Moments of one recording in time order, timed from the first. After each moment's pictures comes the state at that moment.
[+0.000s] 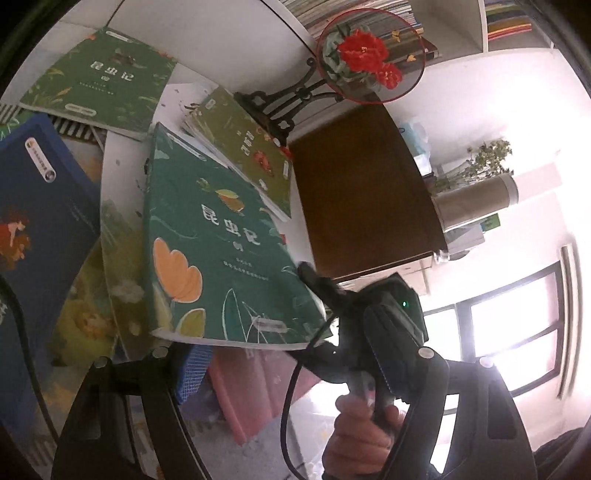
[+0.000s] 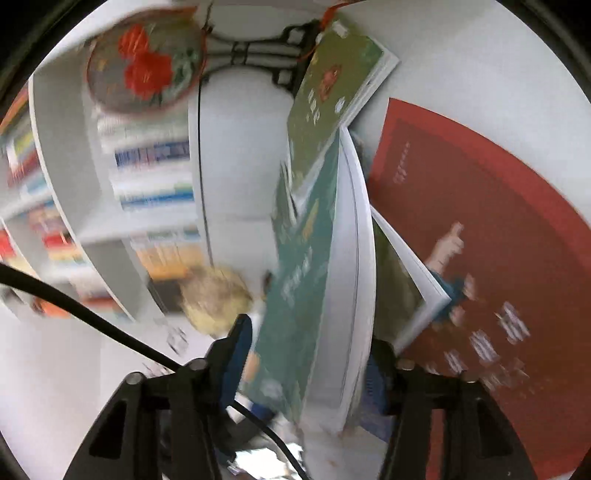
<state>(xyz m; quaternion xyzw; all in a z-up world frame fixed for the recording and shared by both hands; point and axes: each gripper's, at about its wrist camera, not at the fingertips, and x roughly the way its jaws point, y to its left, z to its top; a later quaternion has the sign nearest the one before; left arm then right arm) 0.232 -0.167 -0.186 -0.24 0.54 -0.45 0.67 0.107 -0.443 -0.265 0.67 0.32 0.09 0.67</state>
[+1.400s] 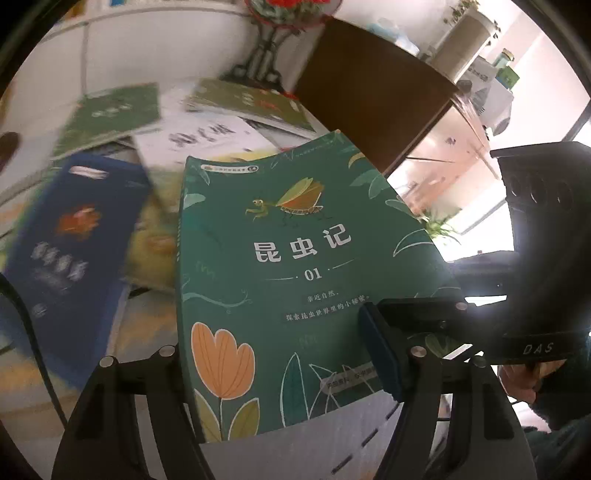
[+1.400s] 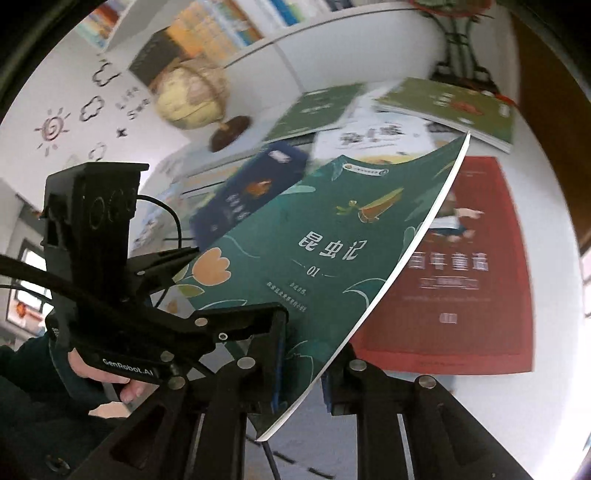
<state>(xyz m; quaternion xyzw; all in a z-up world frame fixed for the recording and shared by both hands) 0.125 -0.130 -0.180 0.04 0.49 -0.44 0.75 0.051 -0.319 -0.168 0.18 0.51 0.15 0.83</state>
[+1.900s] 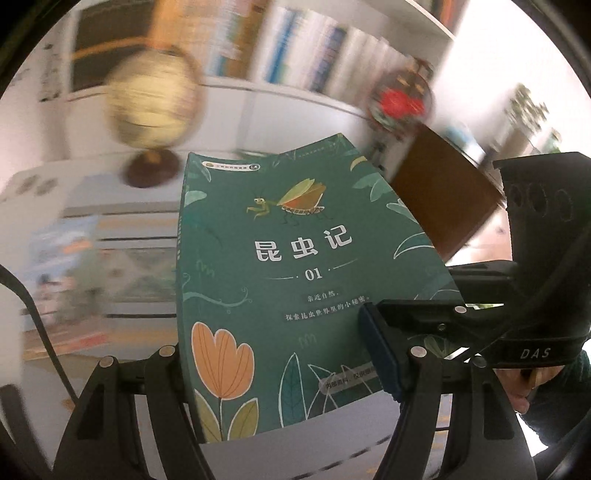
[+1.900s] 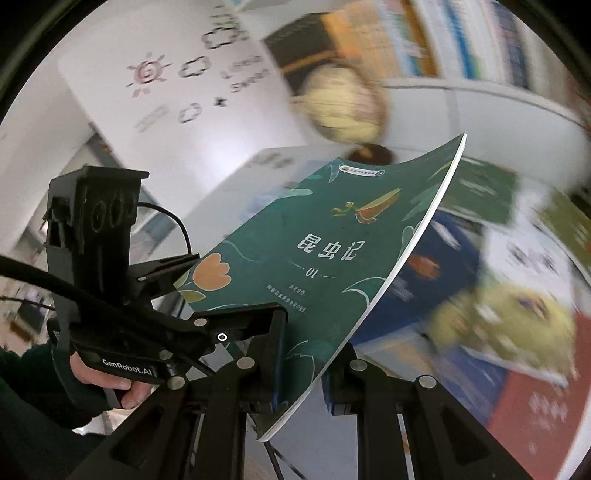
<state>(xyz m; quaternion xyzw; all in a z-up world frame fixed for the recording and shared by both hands) 0.130 0.050 -0.096 -0.03 0.42 -0.28 0.86 0.111 -0.158 -0.096 0.08 0.44 0.31 0.84</state>
